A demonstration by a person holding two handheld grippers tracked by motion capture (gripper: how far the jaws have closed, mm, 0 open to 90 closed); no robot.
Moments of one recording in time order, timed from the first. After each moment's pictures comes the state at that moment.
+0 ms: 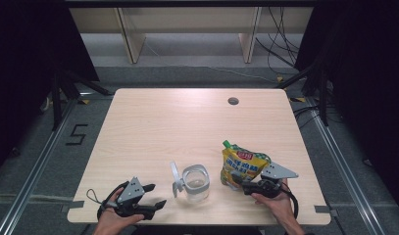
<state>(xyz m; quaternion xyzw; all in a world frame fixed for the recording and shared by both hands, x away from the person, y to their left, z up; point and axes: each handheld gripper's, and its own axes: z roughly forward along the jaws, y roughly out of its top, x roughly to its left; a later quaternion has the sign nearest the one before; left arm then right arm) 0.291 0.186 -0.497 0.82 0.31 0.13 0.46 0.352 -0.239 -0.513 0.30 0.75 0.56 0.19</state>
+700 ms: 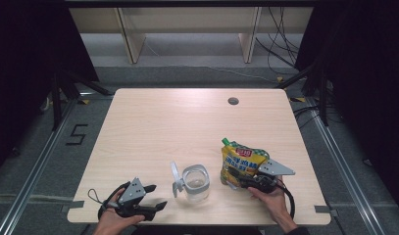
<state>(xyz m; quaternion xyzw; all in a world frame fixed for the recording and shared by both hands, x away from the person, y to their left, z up) 0.292 0.186 -0.496 0.83 0.29 0.13 0.45 0.367 -0.231 -0.518 0.28 0.73 0.60 0.19</state>
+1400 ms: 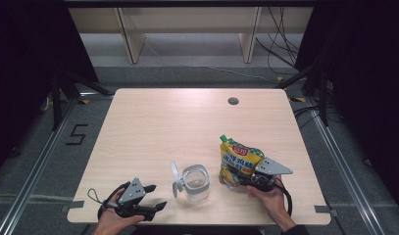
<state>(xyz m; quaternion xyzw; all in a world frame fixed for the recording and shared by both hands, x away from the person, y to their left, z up) 0.291 0.185 -0.497 0.83 0.29 0.13 0.45 0.365 -0.224 -0.506 0.26 0.74 0.57 0.22</state>
